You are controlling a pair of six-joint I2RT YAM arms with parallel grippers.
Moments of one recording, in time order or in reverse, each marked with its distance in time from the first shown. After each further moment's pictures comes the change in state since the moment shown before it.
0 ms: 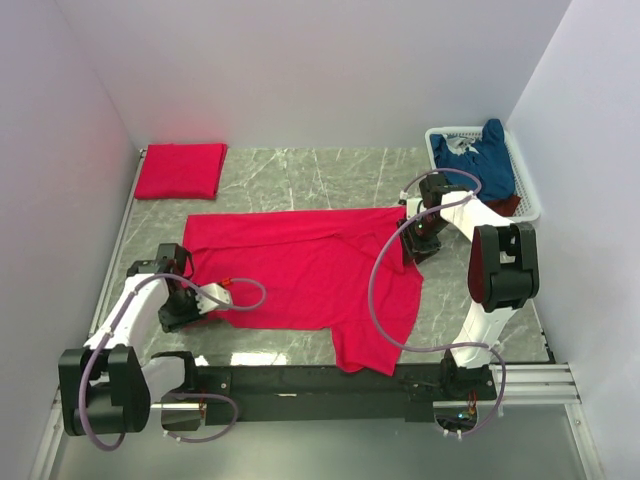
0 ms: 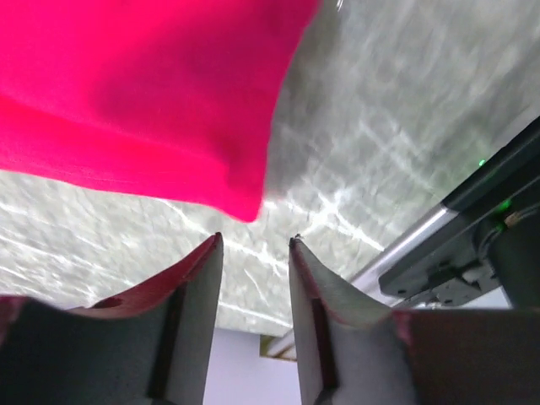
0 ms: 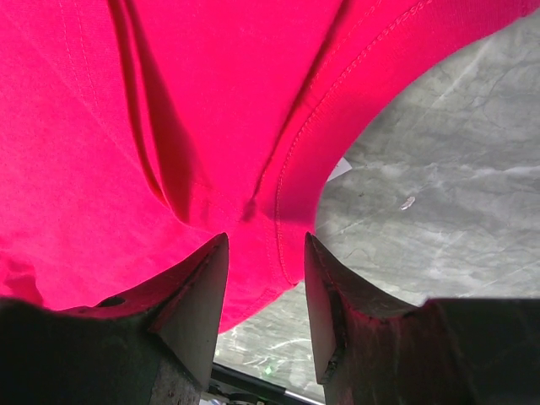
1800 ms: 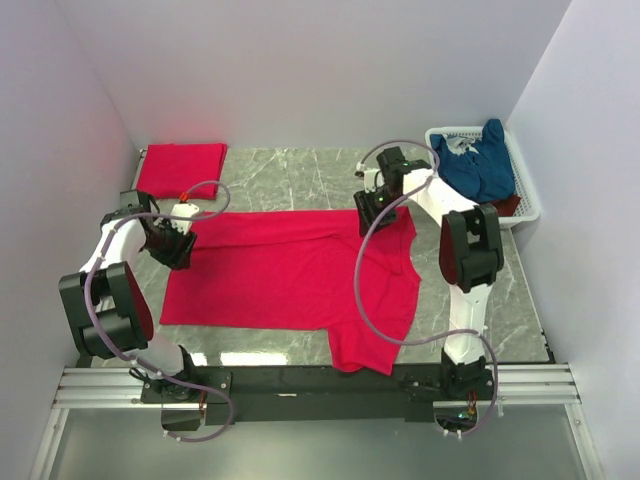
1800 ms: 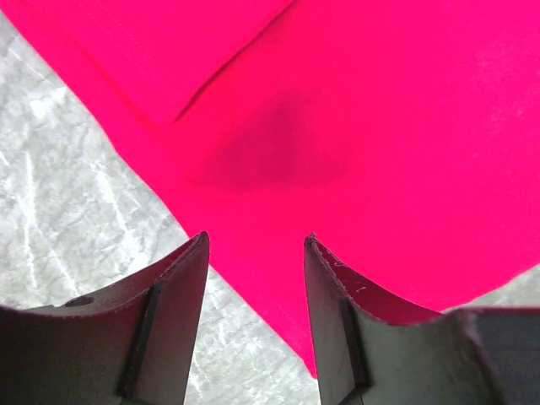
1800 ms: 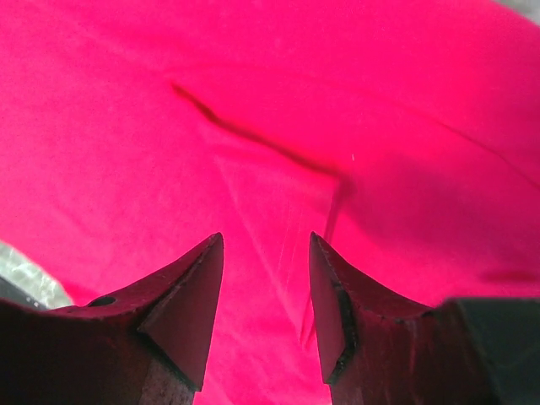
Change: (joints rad) left arm 0.251 0.429 0.412 0.274 0.373 -0.416; right arm 0.191 0.221 0.392 0.012 -0.131 0.051
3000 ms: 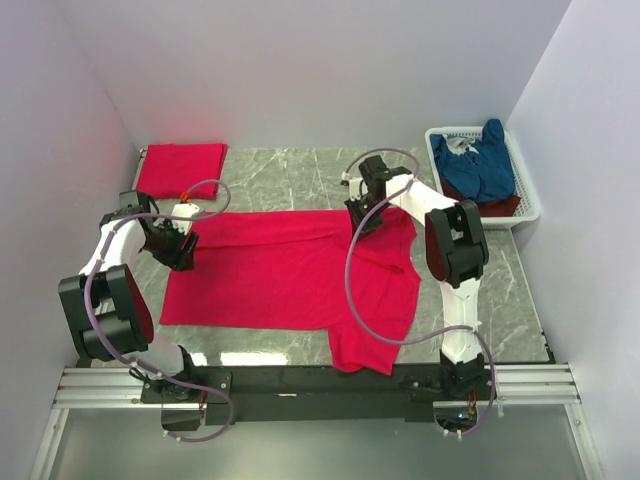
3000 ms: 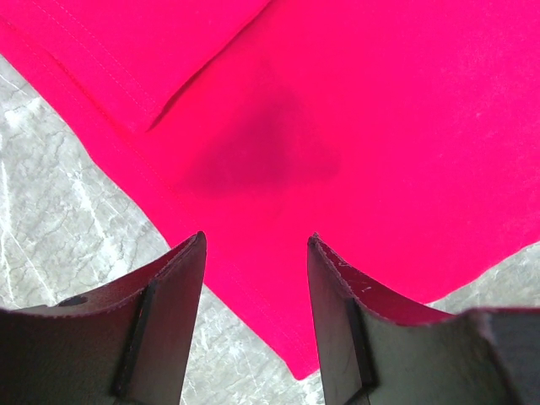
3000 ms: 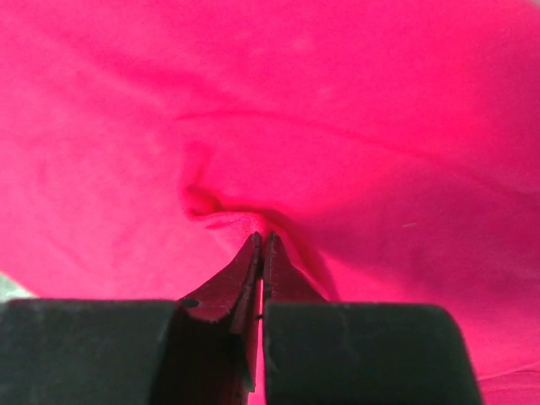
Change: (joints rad) left arm 0.000 -0.015 0.001 -0.036 0.058 -0.006; right arm 0.077 0.111 0.027 0.058 0.033 0.053
